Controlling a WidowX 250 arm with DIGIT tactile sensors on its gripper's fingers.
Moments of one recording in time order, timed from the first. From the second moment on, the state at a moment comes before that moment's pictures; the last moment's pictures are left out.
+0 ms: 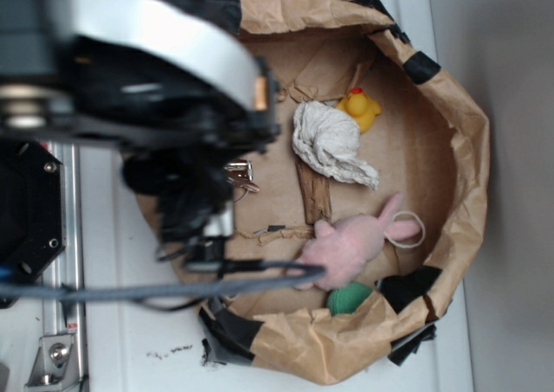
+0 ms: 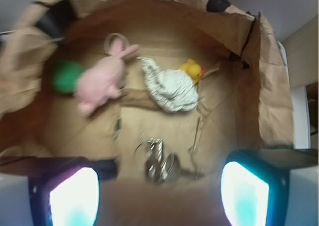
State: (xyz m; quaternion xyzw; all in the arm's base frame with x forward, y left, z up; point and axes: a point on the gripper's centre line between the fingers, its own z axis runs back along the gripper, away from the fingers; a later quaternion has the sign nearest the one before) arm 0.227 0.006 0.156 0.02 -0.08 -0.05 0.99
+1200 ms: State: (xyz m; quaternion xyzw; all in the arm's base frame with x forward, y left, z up) arm 0.272 0.009 0.028 0.06 -0.02 -0.22 0.97
